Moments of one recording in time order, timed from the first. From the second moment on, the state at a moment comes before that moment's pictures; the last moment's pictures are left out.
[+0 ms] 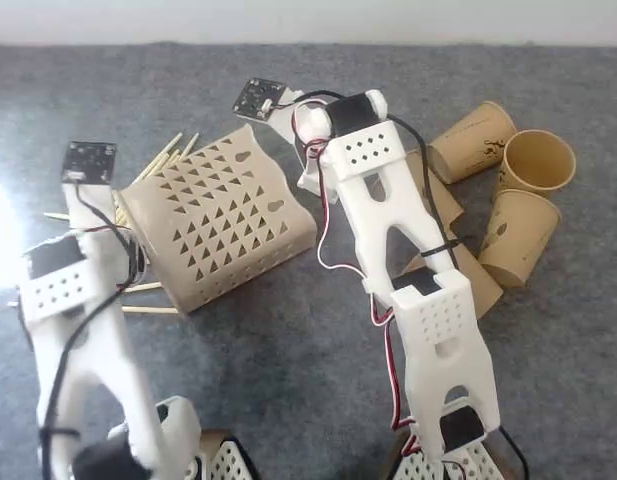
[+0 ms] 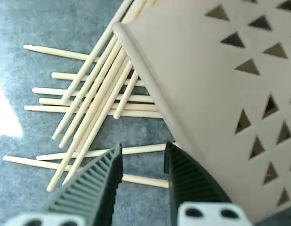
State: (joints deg) left arm -30.1 -26.8 43.2 61.8 -12.9; right arm -27.3 42.9 -58.0 97.1 40.3
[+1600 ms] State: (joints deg) left arm -28.2 -23.5 32.0 60.8 2.8; right arm -23.9 41.1 -61.0 100.7 40.3
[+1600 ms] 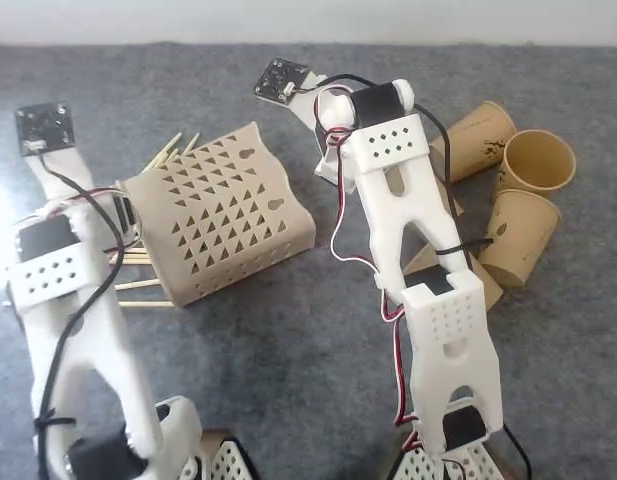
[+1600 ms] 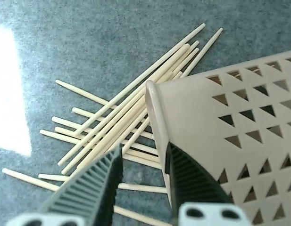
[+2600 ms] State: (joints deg) left arm -28.5 -23.8 44.7 48.1 2.2; right arm -29.0 55.9 -61.0 92.8 40.2
